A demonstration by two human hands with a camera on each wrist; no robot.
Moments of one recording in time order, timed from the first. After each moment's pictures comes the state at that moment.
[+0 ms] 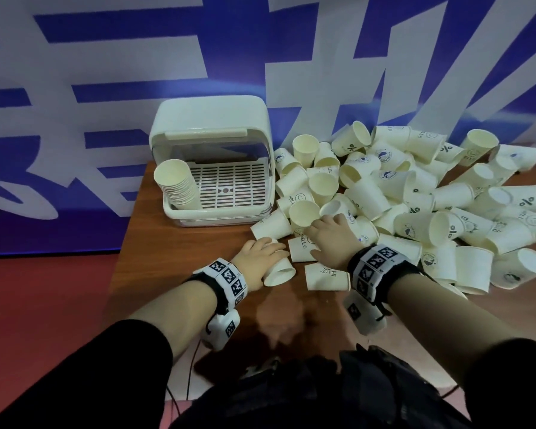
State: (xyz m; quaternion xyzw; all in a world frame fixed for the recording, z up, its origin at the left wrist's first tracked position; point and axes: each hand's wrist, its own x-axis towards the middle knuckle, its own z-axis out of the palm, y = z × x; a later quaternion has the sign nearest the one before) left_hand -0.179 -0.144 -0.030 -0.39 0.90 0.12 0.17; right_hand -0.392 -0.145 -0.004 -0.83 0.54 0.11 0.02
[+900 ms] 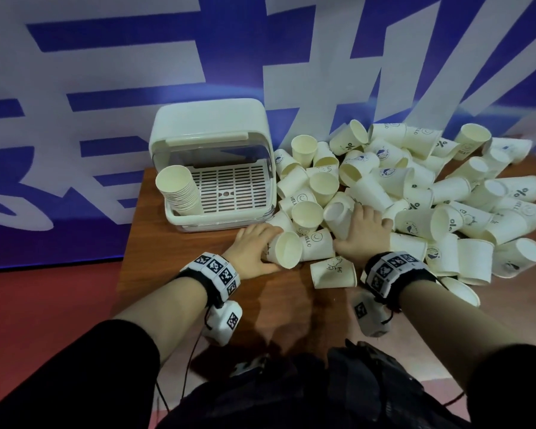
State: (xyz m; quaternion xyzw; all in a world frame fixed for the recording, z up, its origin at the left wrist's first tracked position) left_hand -0.154 -0.164 -0.015 -0.44 0.86 0.24 -0.04; right_hand -0.409 -0.135 -0.004 -0.60 0.80 -0.03 0.06
